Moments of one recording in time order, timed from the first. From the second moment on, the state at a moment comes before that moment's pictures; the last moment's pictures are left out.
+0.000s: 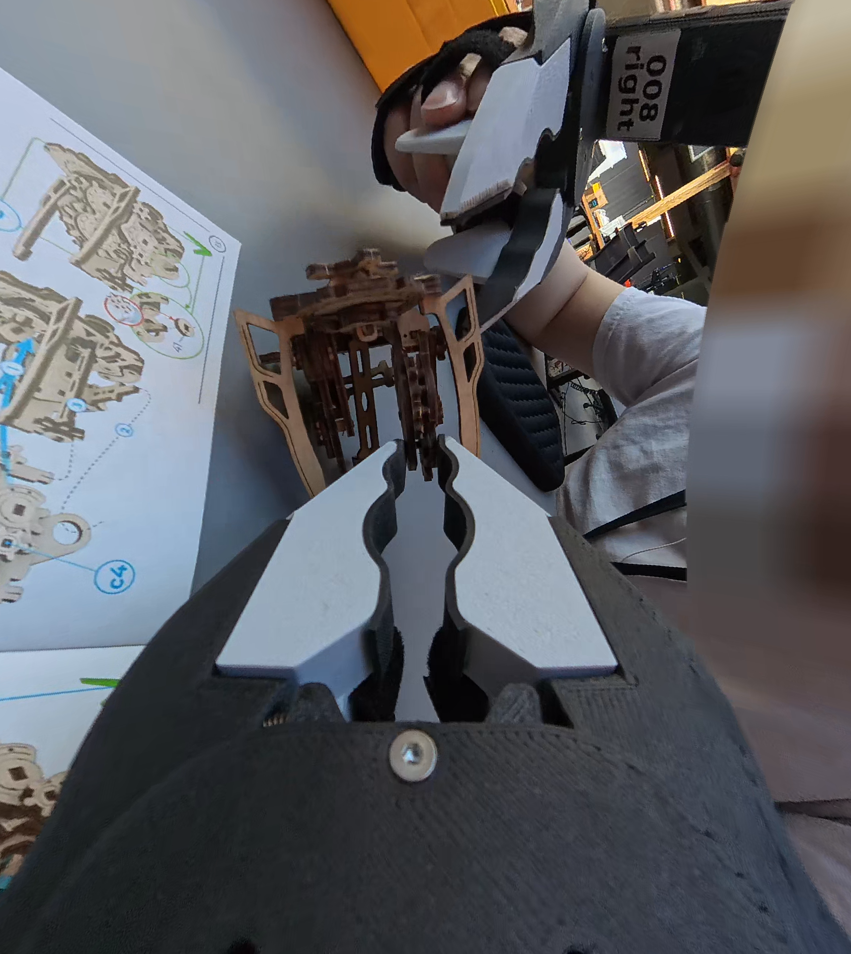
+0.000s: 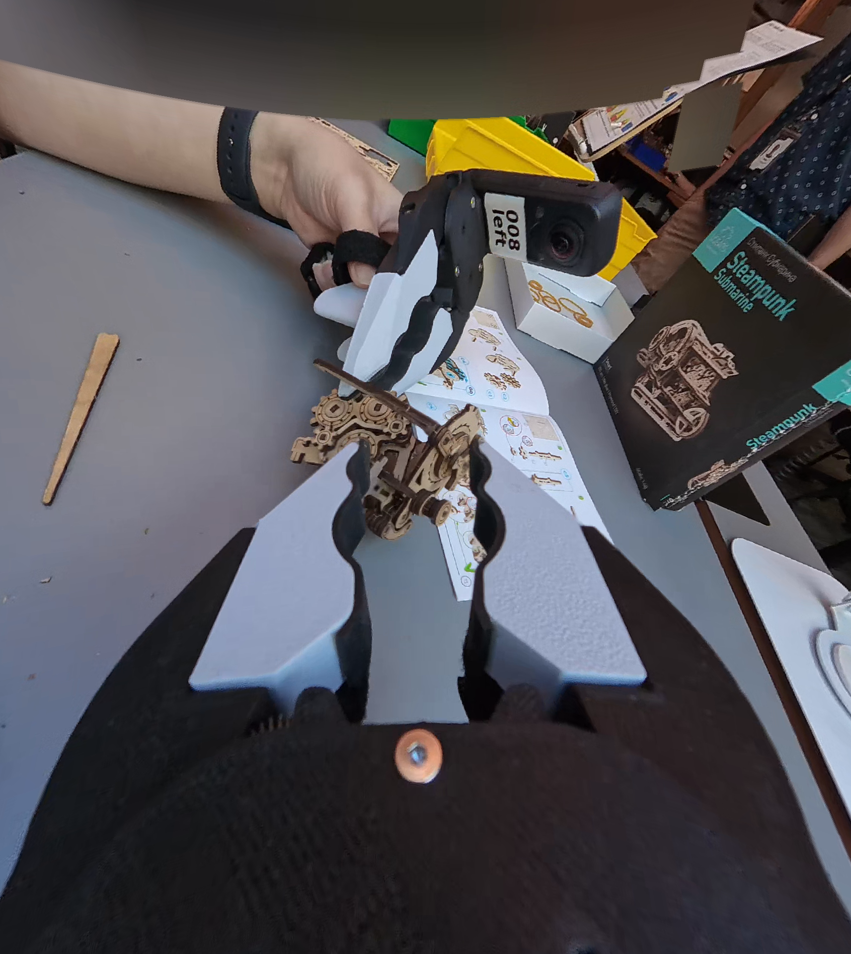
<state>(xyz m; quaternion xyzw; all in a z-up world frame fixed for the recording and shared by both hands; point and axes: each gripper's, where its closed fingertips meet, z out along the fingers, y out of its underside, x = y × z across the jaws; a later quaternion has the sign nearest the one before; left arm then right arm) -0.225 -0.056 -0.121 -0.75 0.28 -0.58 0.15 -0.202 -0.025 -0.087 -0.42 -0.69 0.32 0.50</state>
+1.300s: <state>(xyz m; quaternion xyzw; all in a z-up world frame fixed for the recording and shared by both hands) -0.221 -0.078 -0.116 -0.73 0.38 -0.56 0.14 -0.201 -0.067 -0.126 -0.27 -0.86 0.04 0.43</state>
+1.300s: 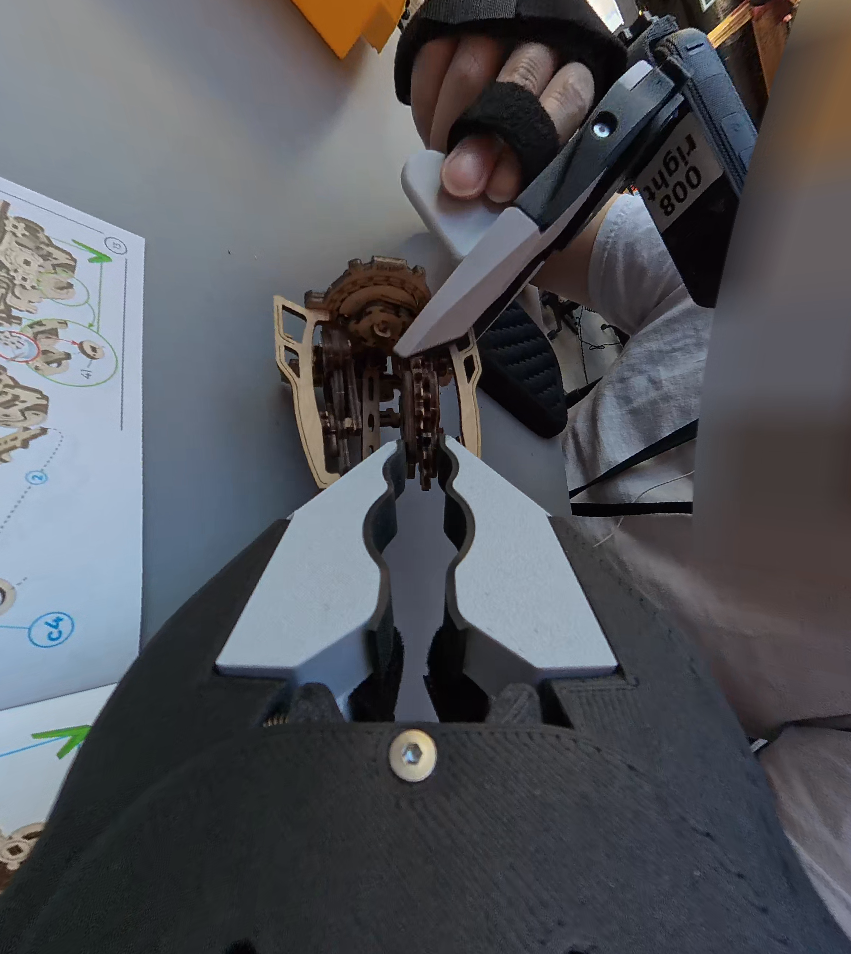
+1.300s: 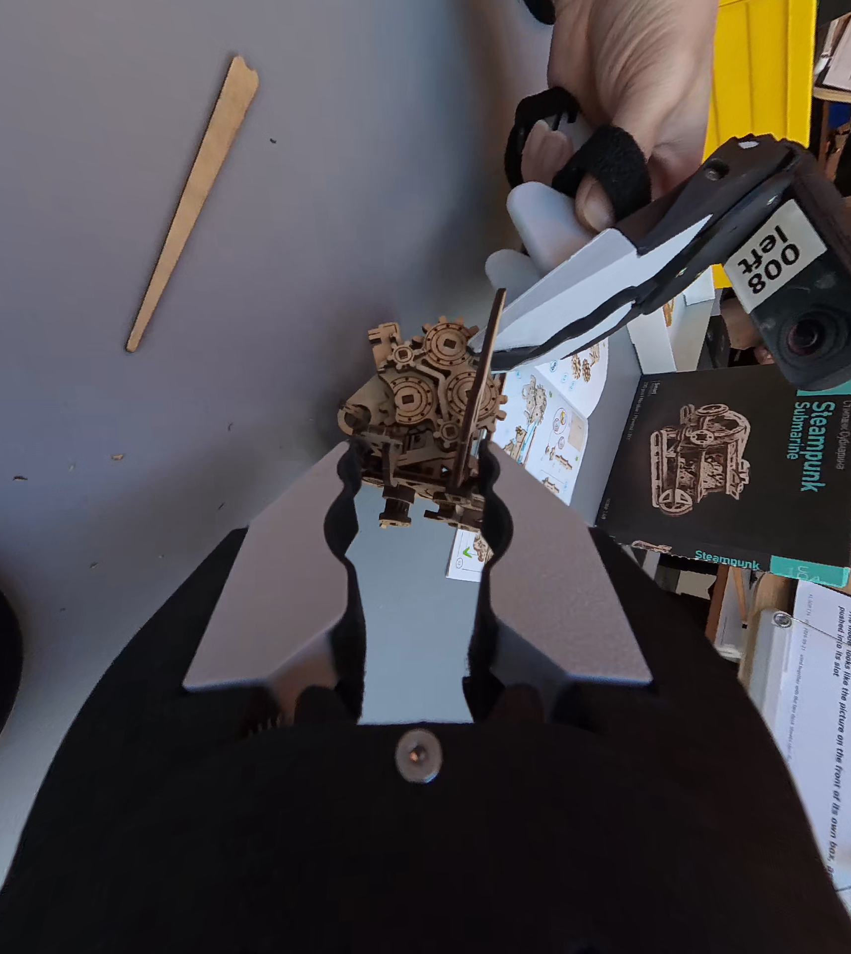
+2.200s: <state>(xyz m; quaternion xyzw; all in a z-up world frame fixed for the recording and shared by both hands) -0.244 -0.083 -0.114 -0.77 0.29 -0.51 0.25 -0.204 -0.062 -0.127 -0.29 -0.85 0.06 0.44</state>
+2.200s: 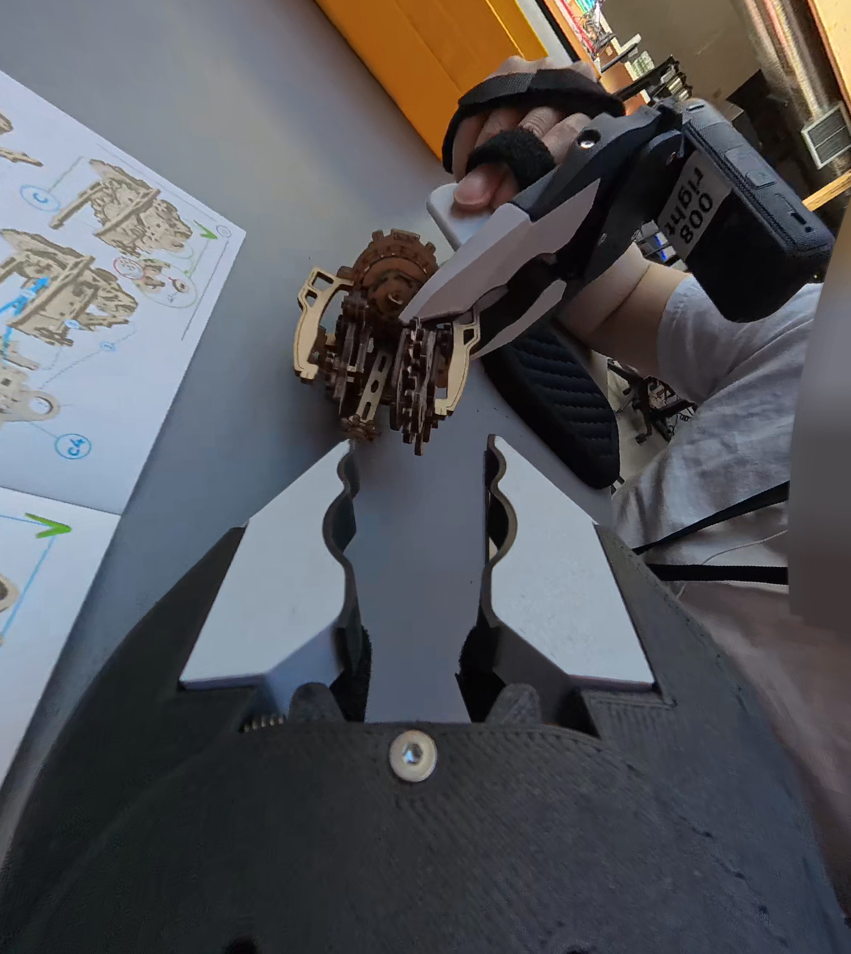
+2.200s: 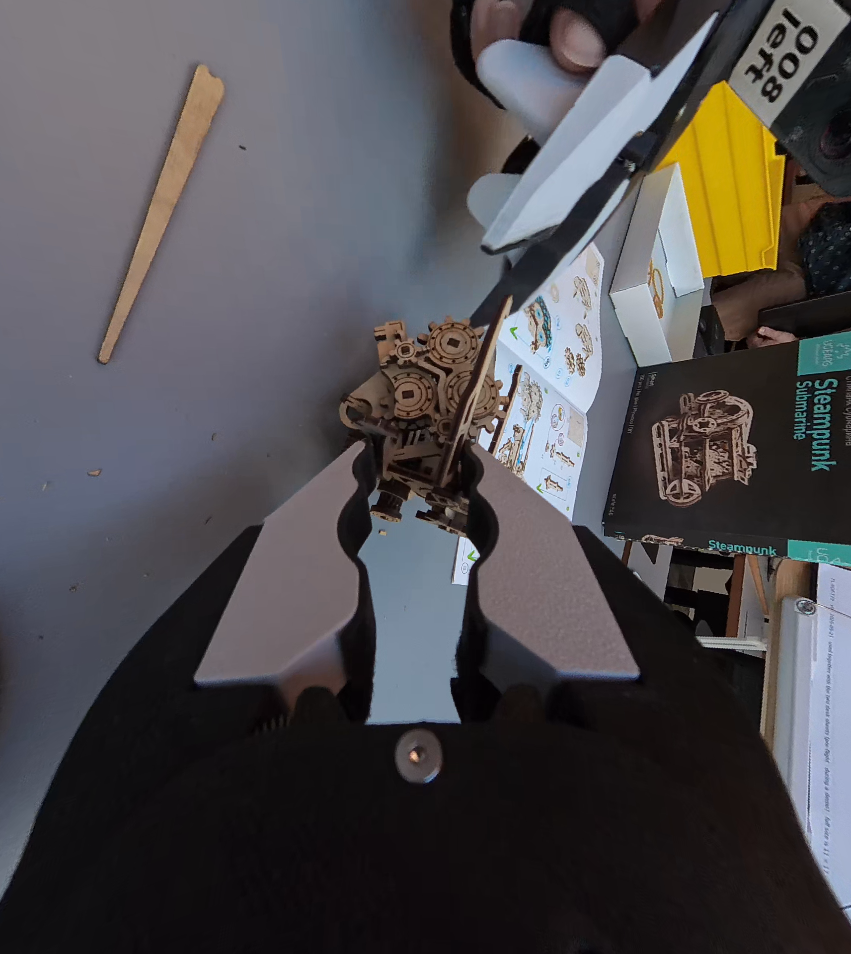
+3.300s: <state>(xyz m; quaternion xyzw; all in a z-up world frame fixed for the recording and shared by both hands) -0.236 -0.057 -0.128 -0.80 0.22 -0.44 0.35 -0.223 -0.047 -0.123 -0.39 -0.79 0.12 0.45</state>
